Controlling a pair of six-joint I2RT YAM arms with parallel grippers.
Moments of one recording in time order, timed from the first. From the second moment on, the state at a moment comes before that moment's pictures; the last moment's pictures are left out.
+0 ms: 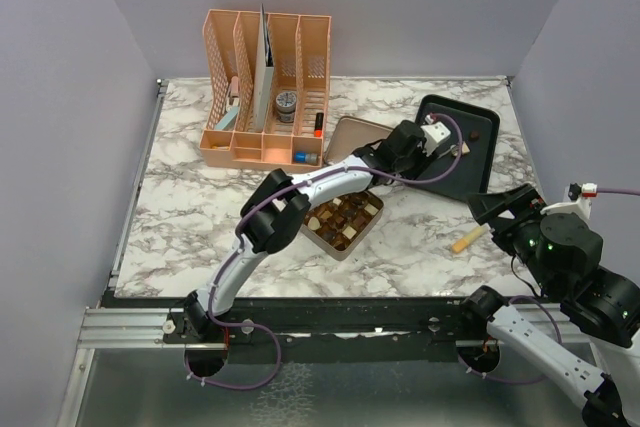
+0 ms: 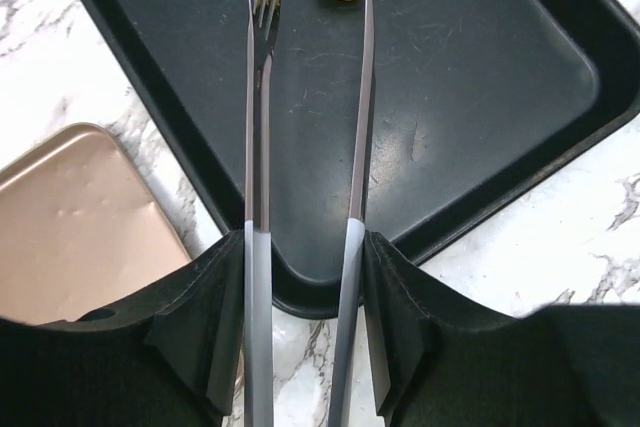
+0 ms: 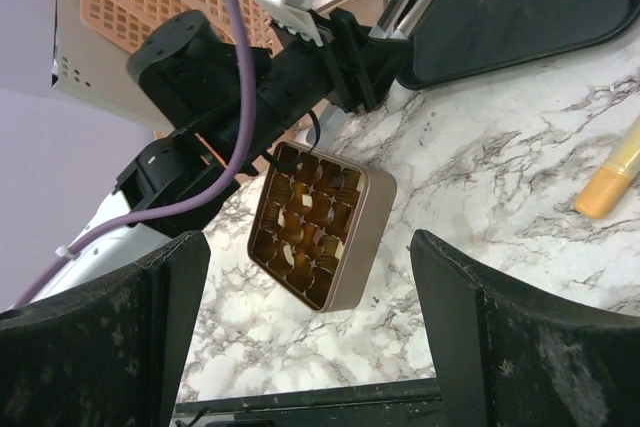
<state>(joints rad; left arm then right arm) -0.92 2.32 1.93 -0.11 -0.01 0.08 0.65 0.42 1.07 -1.04 0.51 1.05</state>
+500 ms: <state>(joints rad) -0.93 2.47 2.08 -0.18 0.00 0.10 0.65 0.42 1.07 -1.04 0.51 1.05</state>
